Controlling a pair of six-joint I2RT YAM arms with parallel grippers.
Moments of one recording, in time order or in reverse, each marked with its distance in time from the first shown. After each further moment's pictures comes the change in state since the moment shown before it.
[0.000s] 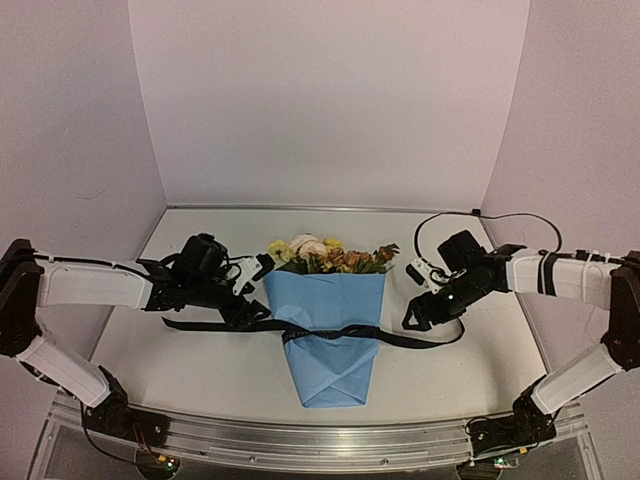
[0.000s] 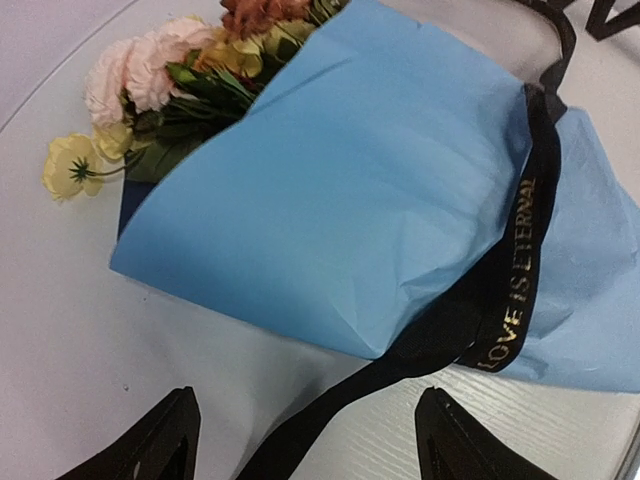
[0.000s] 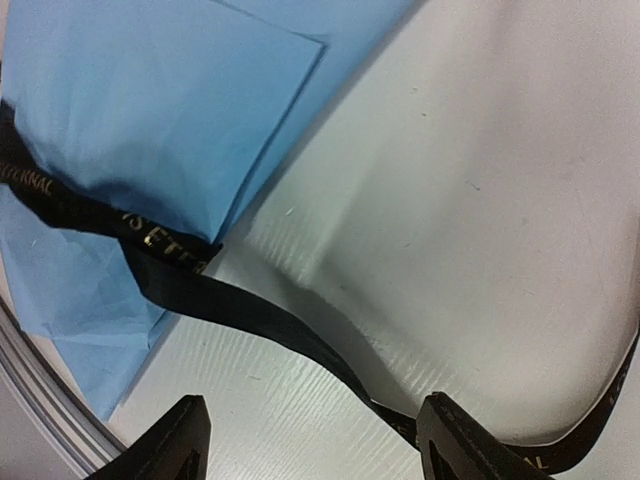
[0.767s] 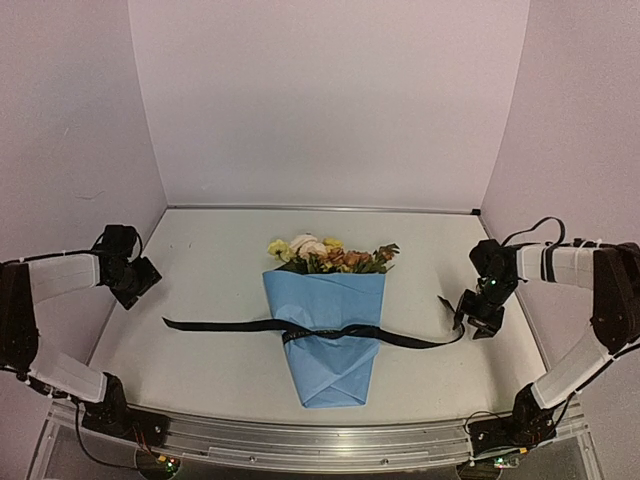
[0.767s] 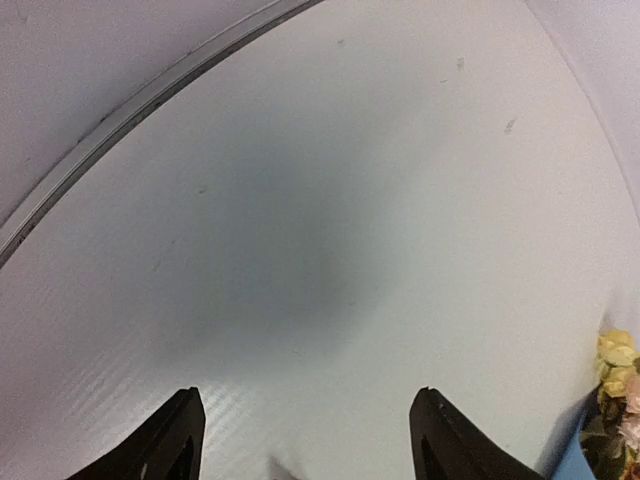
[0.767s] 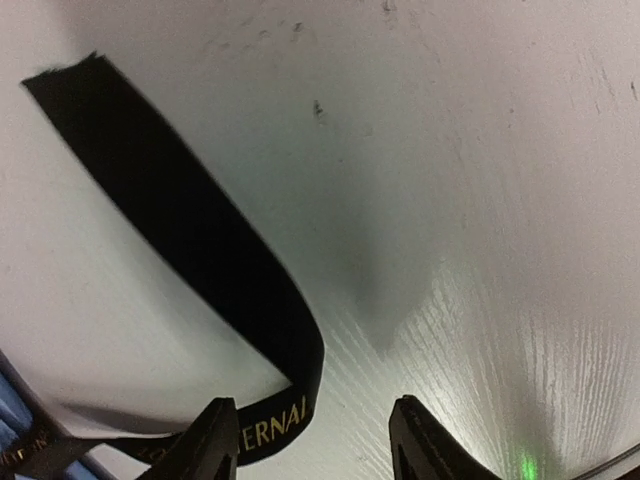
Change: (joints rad) left arm 0.745 -0.039 -0.044 -0.276 -0.243 -1.006; right arm -0.303 0.101 -0.018 -0.195 0.192 0.599
